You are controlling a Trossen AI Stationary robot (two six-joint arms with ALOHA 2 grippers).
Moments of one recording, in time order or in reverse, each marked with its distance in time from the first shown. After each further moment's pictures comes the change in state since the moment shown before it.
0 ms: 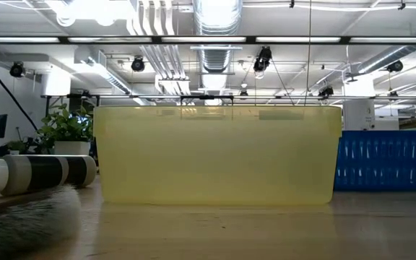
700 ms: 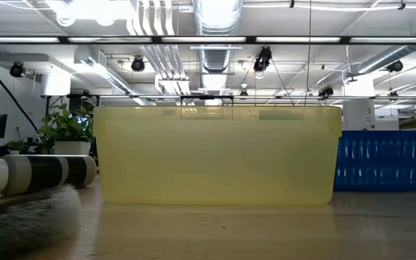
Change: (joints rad) left arm 0.000 0.002 0.000 -0.002 0.000 0.016; right arm 0.006 0.021 -0.075 -0.105 0.108 0.058
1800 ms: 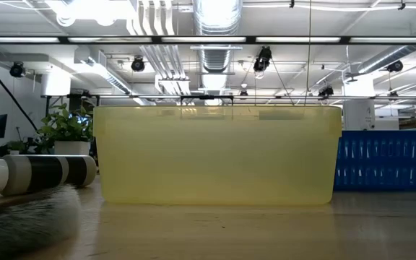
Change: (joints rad) left arm 0.000 0.001 0.000 -0.010 -0.001 0.003; right arm 0.033 0.034 -0.009 0.069 0.004 0.076
